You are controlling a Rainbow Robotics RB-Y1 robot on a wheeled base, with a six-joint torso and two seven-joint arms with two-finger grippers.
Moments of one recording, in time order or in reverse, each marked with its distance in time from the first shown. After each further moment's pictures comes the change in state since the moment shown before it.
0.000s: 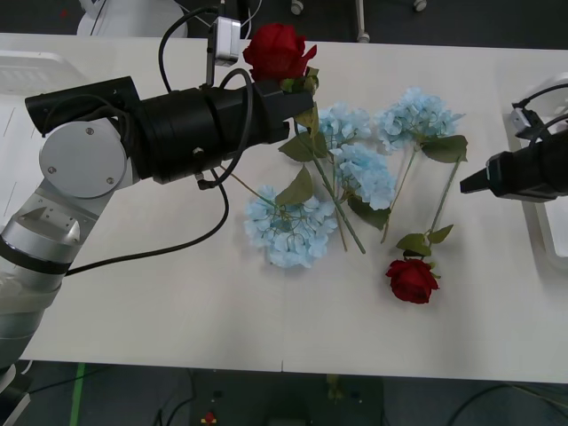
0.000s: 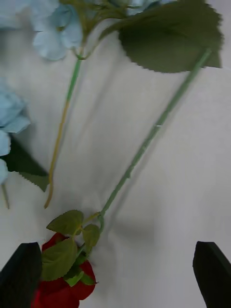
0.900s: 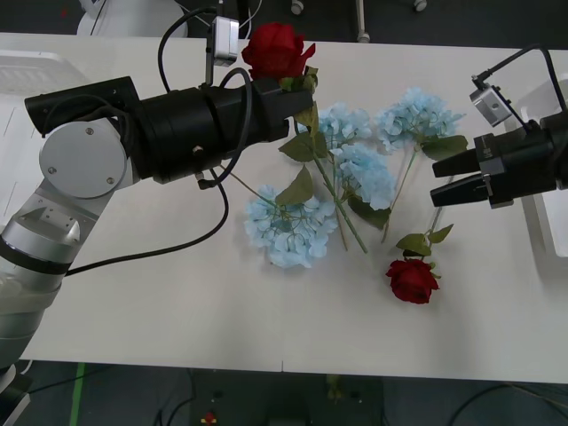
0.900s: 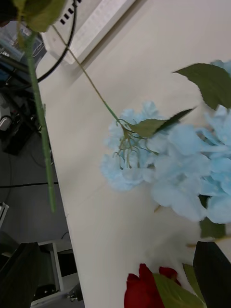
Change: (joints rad) right arm -0.009 0.000 -0.012 -0.035 -0.640 0.141 0.886; left arm 0.000 0.000 0.000 0.000 0.000 -0.006 0.025
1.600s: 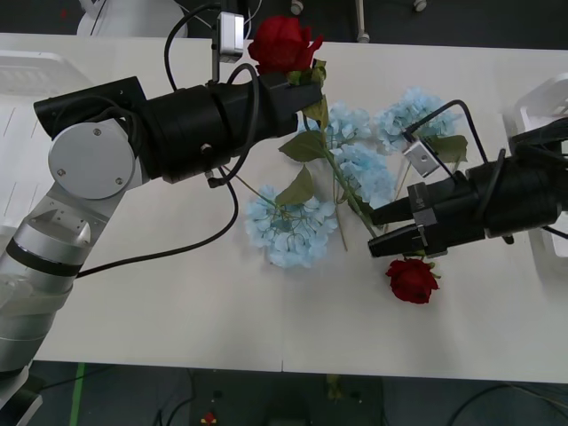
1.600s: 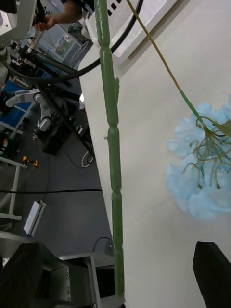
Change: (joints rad) right arm 0.111 0.199 0.014 -0.159 0.097 -0.015 -0.109; left arm 0.000 -0.039 0.000 0.000 0.001 -0.021 0.000
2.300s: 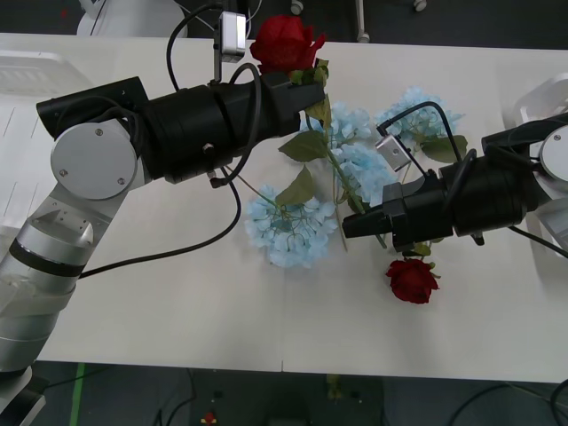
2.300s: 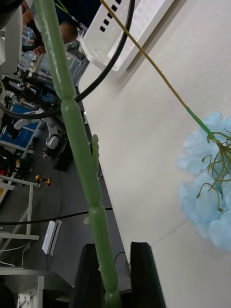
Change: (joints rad) right arm -0.016 0.099 0.000 0.000 0.076 -0.029 -0.147; left arm 0.000 -0.009 0.000 0.000 0.000 0.000 0.002
